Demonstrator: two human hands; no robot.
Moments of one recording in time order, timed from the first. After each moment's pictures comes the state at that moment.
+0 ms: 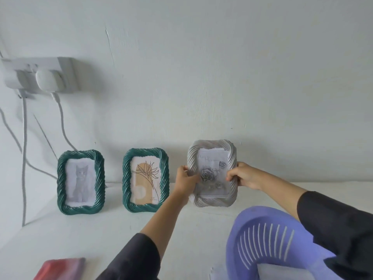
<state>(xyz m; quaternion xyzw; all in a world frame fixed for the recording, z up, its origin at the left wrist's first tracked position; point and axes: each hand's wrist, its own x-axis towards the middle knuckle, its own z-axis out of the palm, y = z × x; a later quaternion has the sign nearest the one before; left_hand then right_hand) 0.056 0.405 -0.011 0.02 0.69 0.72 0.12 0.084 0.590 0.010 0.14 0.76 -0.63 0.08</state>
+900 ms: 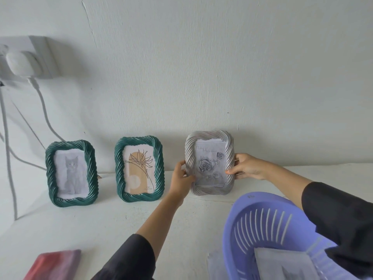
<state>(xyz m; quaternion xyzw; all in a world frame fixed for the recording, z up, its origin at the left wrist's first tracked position) 0.062 0.399 -0.047 0.07 0.71 0.69 0.12 0.091 0.614 -0.008 0.11 0.78 -0.61 0.13</state>
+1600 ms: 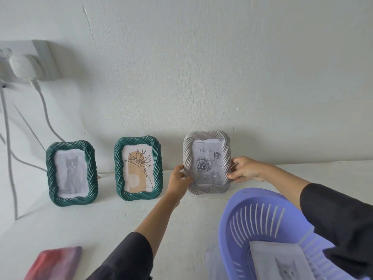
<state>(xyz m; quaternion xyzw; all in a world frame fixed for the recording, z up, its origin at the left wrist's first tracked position) 0.065 0.394 -0.054 0.07 0.73 0.67 0.13 0.109 0.618 -0.011 0.11 0.84 -0.51 0.15</state>
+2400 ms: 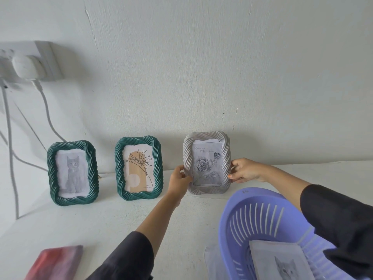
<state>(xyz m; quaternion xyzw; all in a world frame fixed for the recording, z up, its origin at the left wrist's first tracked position) 0.069 0.396 -0.050 0.05 0.73 0.67 0.14 0.111 0.617 -0.011 0.11 0.86 -0.47 0.16</state>
